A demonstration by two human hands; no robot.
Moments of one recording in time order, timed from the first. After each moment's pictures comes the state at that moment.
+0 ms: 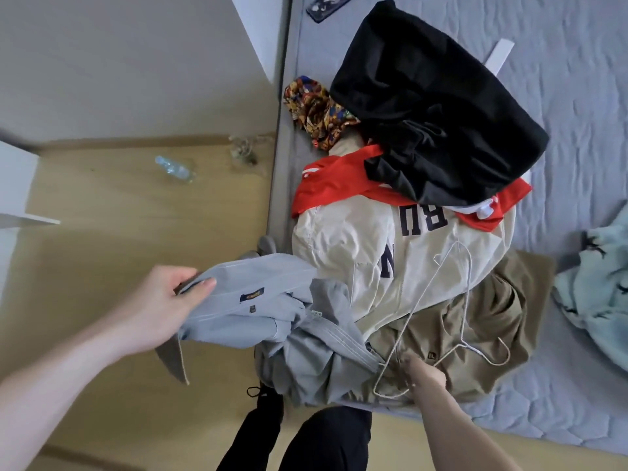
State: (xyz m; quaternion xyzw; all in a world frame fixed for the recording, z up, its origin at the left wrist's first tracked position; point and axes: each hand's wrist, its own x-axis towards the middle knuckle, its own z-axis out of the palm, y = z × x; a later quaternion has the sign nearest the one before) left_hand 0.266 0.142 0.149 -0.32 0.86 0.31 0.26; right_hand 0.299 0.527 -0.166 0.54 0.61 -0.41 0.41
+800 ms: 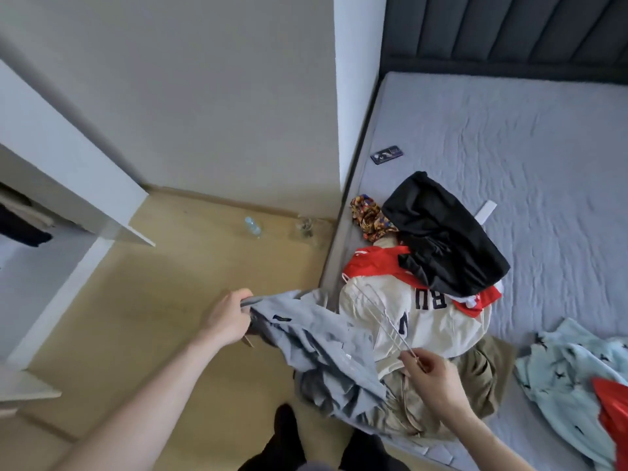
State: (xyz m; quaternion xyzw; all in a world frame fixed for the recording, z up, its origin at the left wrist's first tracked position) left_hand 0.392 0.090 0.333 -0.37 0.89 0.22 0.16; right_hand 0.301 0.473 0.239 -0.03 0.85 -0.44 0.29
